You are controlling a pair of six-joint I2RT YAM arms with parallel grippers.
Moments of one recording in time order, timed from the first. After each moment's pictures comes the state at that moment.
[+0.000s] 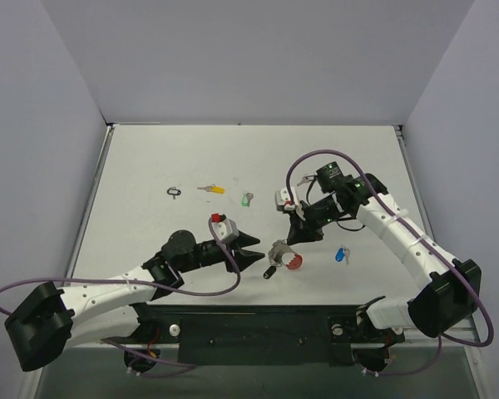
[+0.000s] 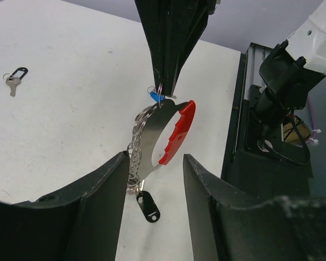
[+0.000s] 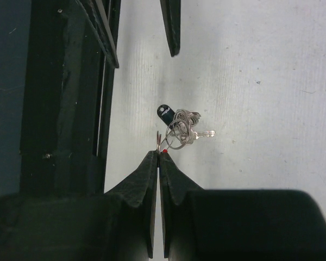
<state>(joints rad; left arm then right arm) -0.91 0.99 0.37 0.63 0.35 -0.17 0.48 1.34 1.19 -1.07 -0.84 -0.97</state>
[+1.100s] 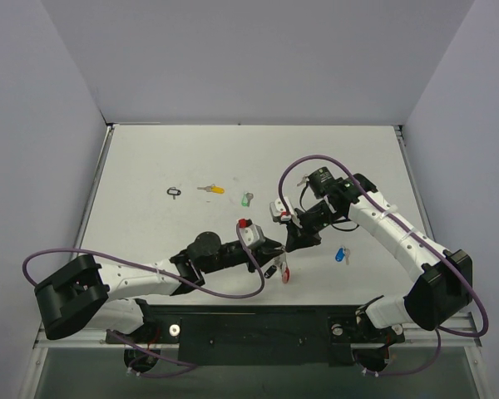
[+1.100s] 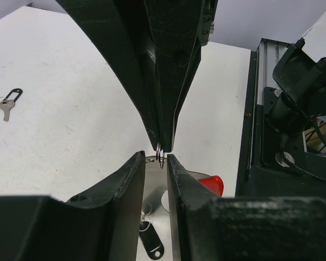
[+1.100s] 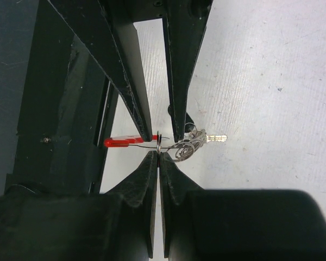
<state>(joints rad) -1.06 1.30 0.48 0.82 0.21 -0.07 0.53 1.39 1.18 -1.13 -0.84 -1.12</state>
